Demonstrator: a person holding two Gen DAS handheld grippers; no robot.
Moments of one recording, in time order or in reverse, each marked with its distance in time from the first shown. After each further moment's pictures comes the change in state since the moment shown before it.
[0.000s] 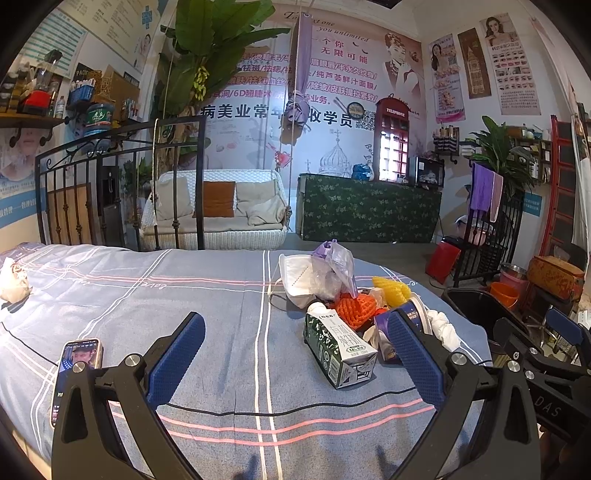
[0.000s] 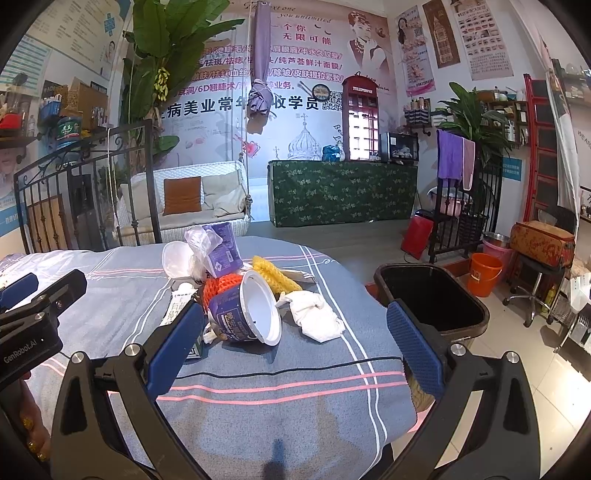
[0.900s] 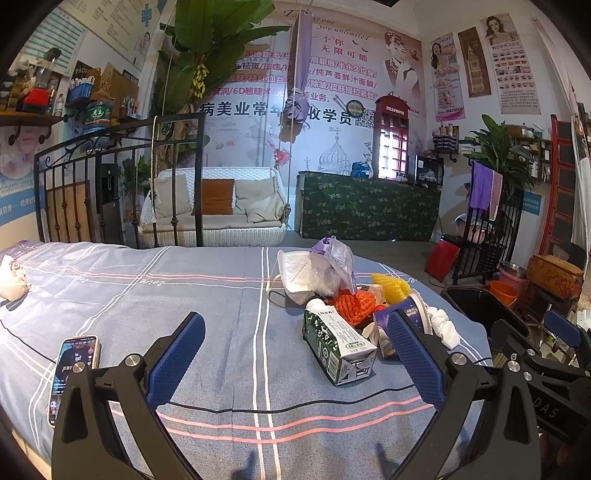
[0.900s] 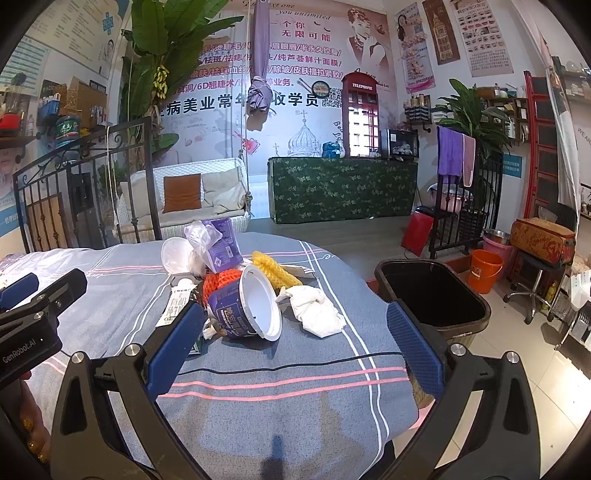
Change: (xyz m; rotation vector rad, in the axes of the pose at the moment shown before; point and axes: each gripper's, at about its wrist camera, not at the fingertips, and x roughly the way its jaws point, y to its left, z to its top) left arm 0.001 0.001 -0.008 -0.003 0.008 -0.004; right arm 0.000 -0.001 -0.003 0.006 0.014 0.000
